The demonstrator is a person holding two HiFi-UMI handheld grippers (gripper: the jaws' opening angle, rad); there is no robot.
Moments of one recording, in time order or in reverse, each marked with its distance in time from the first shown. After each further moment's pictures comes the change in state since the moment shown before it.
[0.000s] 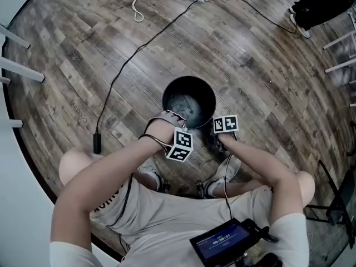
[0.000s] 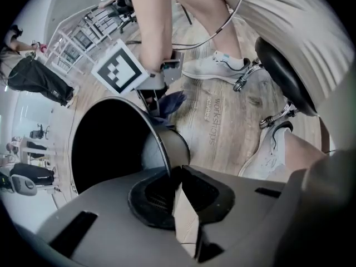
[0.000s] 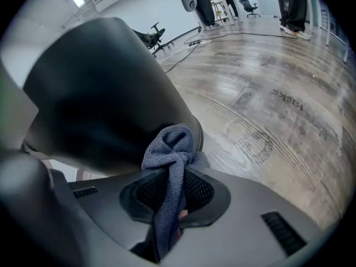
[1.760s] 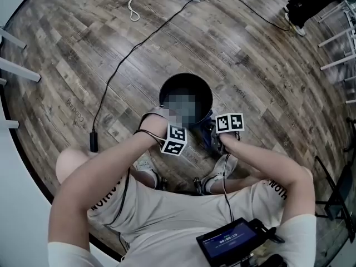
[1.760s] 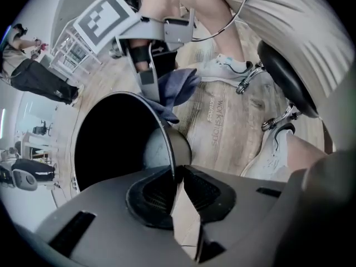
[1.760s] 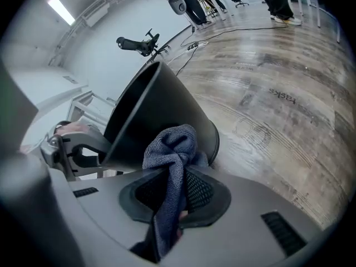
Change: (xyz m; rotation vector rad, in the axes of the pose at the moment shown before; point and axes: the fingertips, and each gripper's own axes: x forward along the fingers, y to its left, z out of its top) left arm -0.002 0.001 -0.011 -0.035 -0.028 0.023; right arm -0.064 0.059 0.005 0.110 -0.001 0.099
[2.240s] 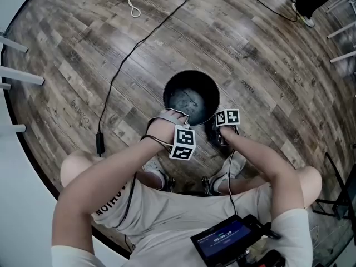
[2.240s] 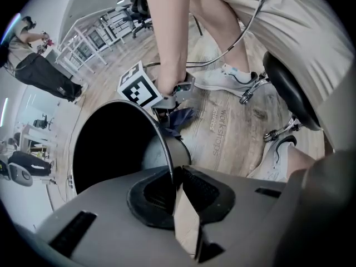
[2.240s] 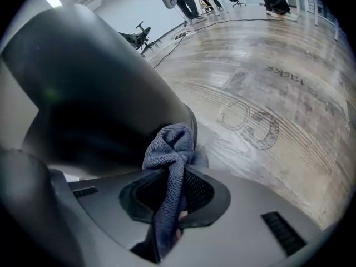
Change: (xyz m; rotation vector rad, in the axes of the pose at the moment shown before) left arm -0.001 0.010 0.019 -0.060 -0.051 -0.003; right arm 0.089 -0.088 -0.007 0.008 0.022 -0.095
